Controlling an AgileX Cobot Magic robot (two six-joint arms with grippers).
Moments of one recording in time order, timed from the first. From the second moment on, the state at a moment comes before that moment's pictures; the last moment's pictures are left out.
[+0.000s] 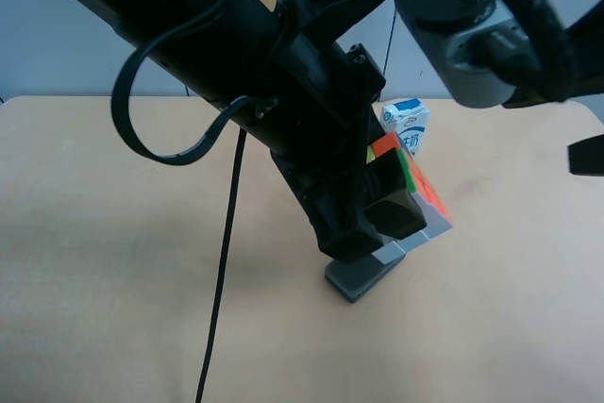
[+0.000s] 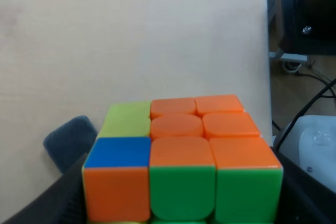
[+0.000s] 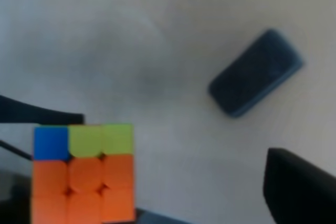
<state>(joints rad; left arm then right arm) -0.98 1.54 -1.25 -0.44 0.64 0.74 0.02 0.85 -0.84 0.76 1.15 -0.13</state>
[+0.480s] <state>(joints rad) -0.98 1.54 -1.25 -0.40 0.63 0.74 0.11 1.06 -0.84 0.96 1.14 -0.26</state>
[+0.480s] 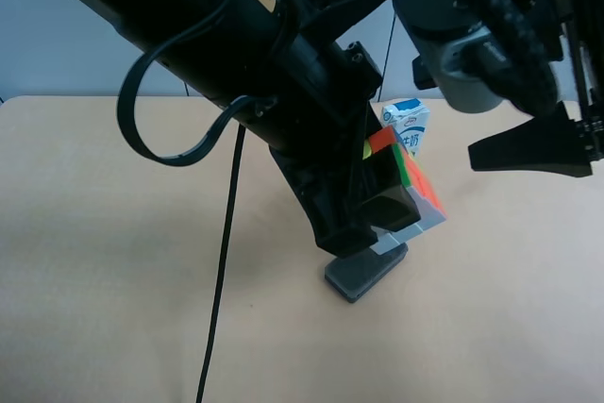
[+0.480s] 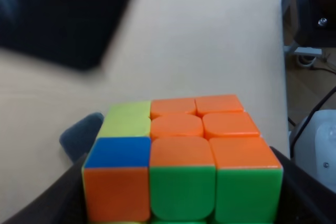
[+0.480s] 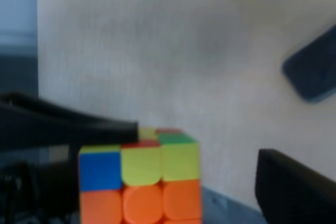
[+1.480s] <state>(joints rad) -0.98 1.54 -1.25 -0.39 0.62 0.74 0.26 1.21 -0.84 0.91 1.06 -0.23</state>
